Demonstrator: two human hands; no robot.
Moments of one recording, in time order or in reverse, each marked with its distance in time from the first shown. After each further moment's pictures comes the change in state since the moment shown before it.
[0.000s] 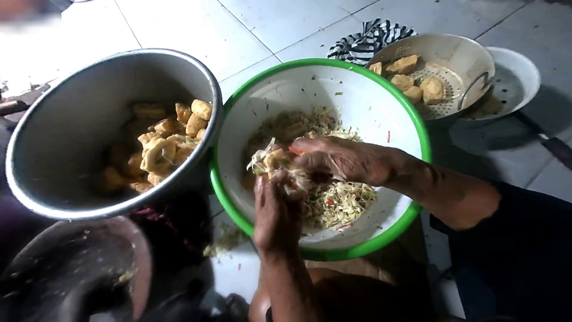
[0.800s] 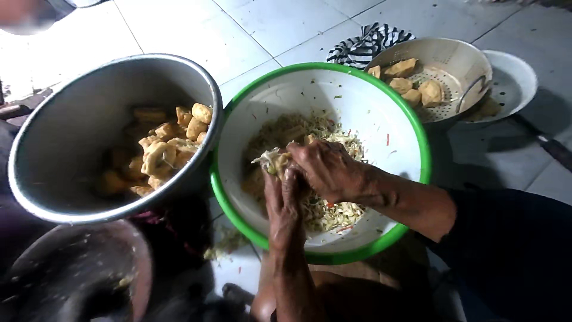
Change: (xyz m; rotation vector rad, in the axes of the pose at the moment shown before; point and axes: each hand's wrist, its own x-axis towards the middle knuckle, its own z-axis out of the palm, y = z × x) left_hand 0.003 -0.009 -0.002 0.442 -0.158 0.162; right_hand 0.014 -0.005 0.036 -0.608 0.283 0.134
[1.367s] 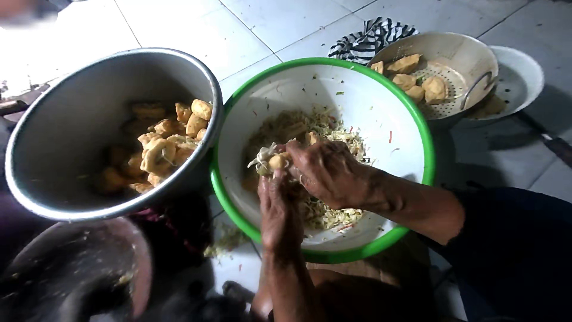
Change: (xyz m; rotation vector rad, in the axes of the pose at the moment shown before) left_hand 0.001 0.004 0.000 -0.286 0.103 -0.060; right_hand -0.004 -0.008 -0.002 -0.040 0.023 -0.008
